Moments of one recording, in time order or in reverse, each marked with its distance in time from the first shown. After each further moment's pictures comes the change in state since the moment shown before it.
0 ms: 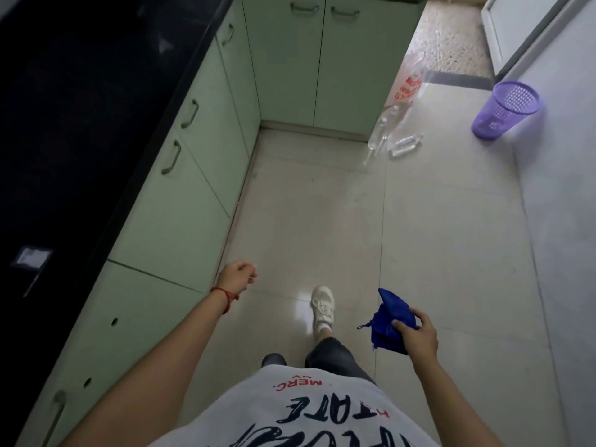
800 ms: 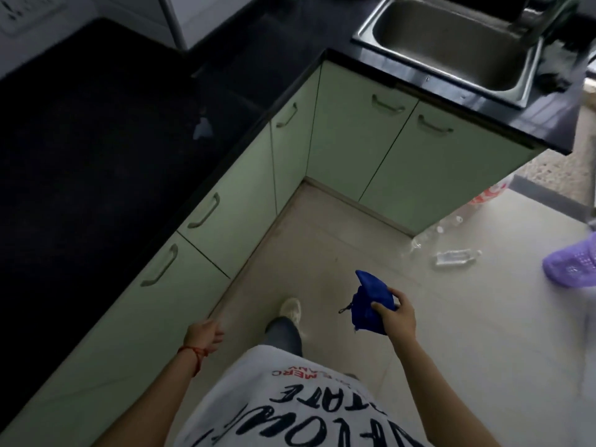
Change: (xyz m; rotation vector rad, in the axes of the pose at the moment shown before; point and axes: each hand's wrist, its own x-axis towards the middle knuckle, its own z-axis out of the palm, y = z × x) left_hand 0.227 0.142 -0.045 -0.447 0.312 -0.476; right_hand 0.248 -0.418 0.174 -0.192 -0.326 -0.285
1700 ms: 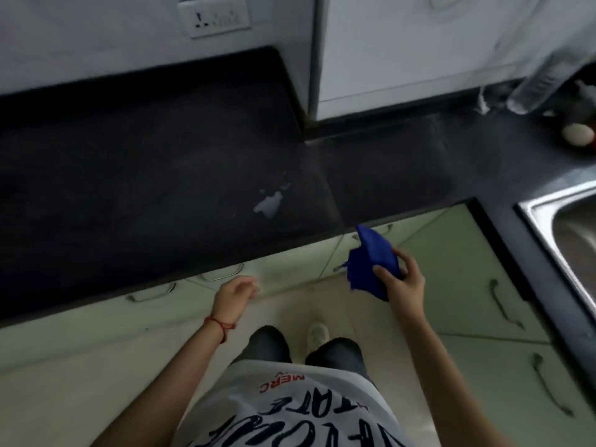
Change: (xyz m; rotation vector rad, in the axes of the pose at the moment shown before) left_hand 0.014 0.282 0.073 -0.473 0.347 0.203; right_hand 0.217 -0.384 0.144 -0.190 -0.620 -0.480
